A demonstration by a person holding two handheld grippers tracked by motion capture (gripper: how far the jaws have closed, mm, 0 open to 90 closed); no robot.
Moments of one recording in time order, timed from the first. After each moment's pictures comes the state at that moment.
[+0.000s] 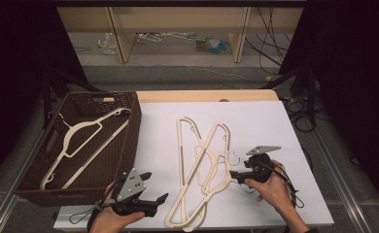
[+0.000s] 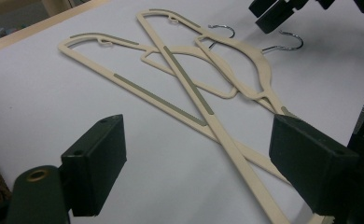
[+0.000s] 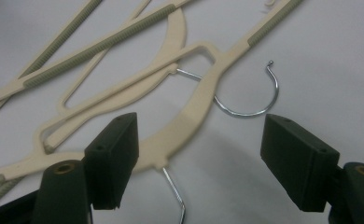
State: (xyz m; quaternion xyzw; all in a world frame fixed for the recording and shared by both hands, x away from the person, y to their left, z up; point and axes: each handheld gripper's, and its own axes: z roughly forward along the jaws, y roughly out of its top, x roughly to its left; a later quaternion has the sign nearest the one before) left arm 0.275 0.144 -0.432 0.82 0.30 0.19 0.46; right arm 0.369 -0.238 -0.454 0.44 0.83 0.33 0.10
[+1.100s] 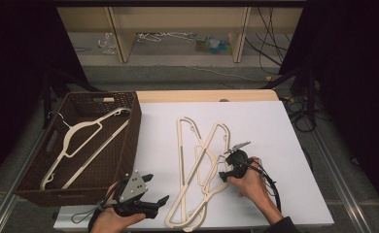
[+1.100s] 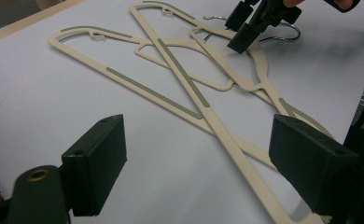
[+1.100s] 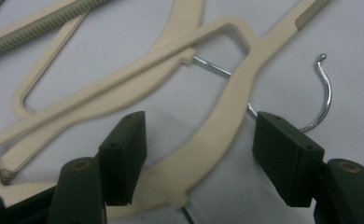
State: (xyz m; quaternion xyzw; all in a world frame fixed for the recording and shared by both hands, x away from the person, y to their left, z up) left arm 0.275 0.142 -0.438 0.83 0.29 0.18 0.45; right arm 0.389 -0.185 -0.470 0.46 0.86 0.21 0.11
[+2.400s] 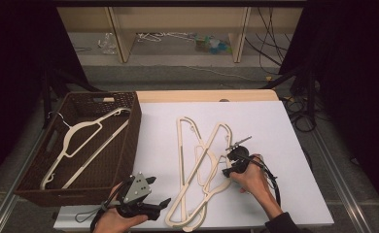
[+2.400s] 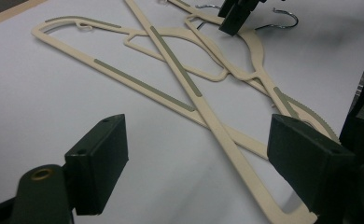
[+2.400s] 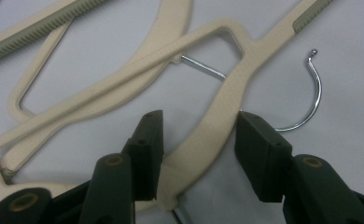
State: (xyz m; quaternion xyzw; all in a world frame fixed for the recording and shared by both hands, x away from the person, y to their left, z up) left arm 0.275 0.136 -0.445 0.83 0.29 0.17 0.44; right arm 0.402 -0.191 -0.465 0.46 0.86 0.20 0.08
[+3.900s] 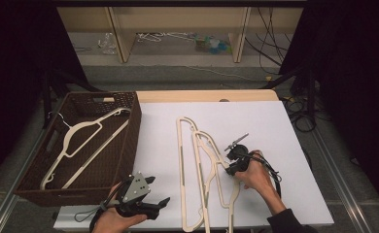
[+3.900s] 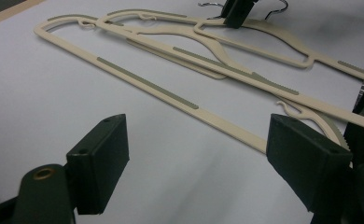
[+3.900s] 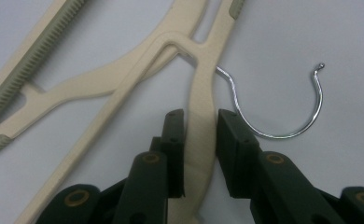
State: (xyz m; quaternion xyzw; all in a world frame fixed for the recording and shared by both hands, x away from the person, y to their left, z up) left arm 0.277 0.140 -0.445 0.84 0.28 0.17 0.43; right arm 0.409 -0.194 -0.460 0.40 0.90 0.18 0.07
